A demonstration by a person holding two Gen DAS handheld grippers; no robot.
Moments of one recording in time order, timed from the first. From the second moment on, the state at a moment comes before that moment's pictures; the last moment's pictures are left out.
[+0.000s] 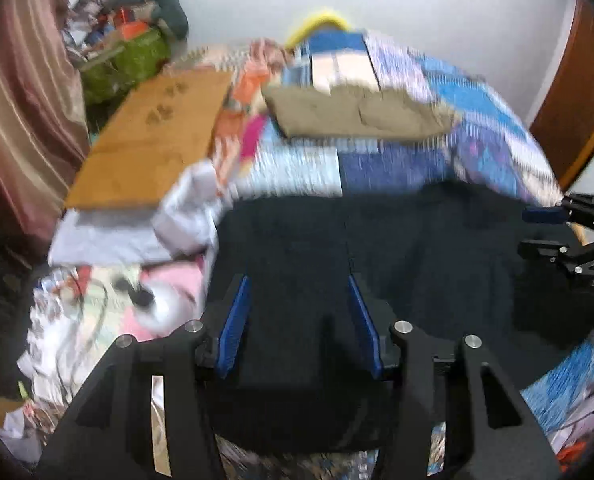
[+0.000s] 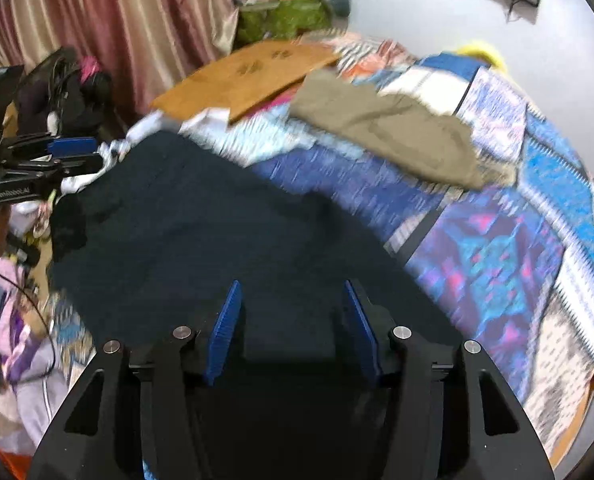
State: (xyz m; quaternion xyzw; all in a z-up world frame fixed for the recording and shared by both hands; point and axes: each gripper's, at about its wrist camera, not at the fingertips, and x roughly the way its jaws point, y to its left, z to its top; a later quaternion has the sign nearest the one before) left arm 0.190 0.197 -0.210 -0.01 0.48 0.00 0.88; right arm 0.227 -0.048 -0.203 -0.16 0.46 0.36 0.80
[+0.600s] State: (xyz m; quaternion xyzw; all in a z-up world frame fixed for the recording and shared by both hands) left arm 0.119 0.226 -0.242 0.01 0.50 0.10 0.86; right arm 0.162 -0.181 -0.216 -0.08 0.49 0.31 0.81
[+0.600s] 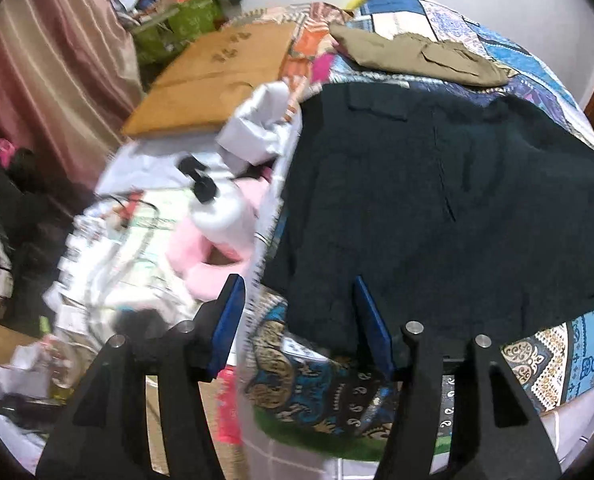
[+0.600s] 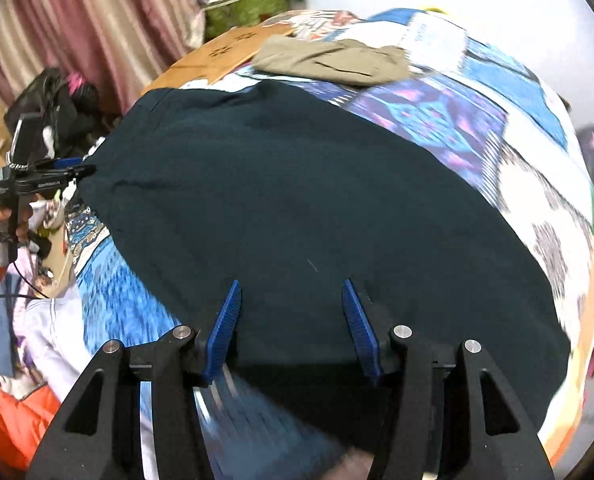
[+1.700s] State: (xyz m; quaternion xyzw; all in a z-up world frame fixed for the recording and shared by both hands) left arm 0.317 0.204 -0.269 0.02 0.52 0.13 0.84; right arm 0.242 -0.421 -0.287 0.10 0.52 0.03 0.85
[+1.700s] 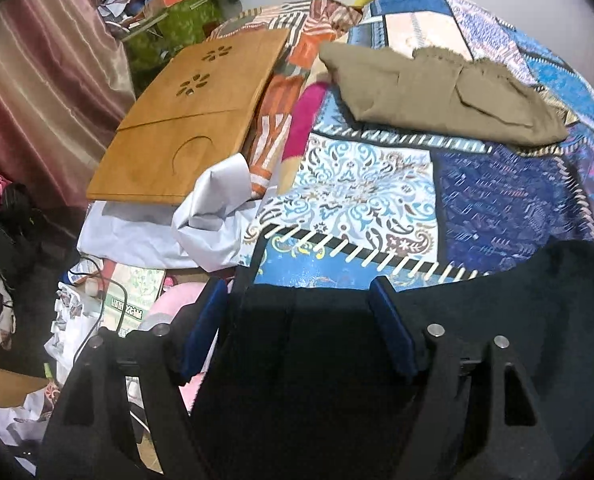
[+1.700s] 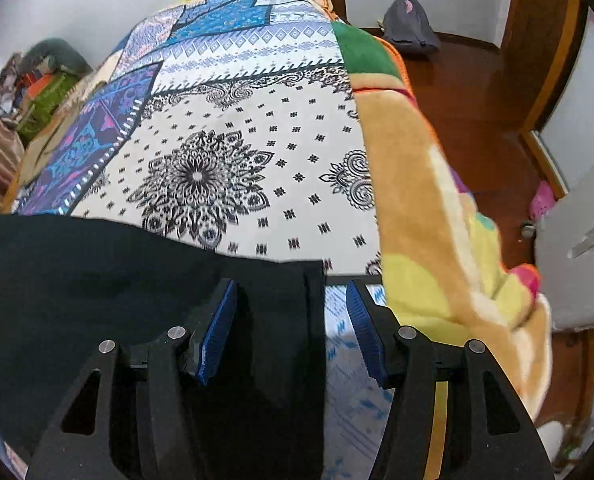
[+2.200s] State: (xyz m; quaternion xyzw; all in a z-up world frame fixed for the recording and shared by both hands) left arm 0.323 0.217 -0.280 -0.03 0.53 0.15 0.84; right arm 0.232 -0.408 -0.283 0.07 0.48 0.03 0.88
